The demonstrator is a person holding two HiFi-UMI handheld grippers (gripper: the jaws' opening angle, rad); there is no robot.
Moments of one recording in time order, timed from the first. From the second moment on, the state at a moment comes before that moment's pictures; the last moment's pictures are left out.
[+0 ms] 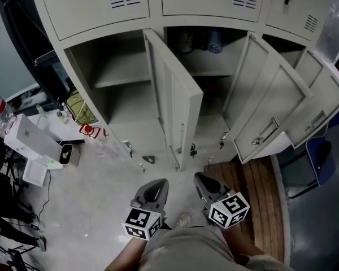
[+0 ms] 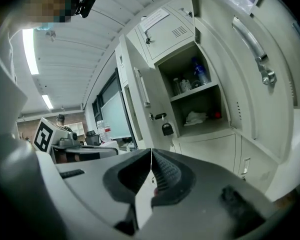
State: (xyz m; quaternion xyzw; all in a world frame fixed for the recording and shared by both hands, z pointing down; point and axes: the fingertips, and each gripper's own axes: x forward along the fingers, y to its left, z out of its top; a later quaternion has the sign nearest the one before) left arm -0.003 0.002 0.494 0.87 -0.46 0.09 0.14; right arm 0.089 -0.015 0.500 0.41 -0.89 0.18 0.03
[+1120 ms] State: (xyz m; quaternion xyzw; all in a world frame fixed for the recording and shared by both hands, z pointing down) left arm -0.030 -0.048 0.493 0.88 -0.44 0.11 0.15; right arm 0.086 -0.071 0.503 0.45 -0.87 0.20 0.03
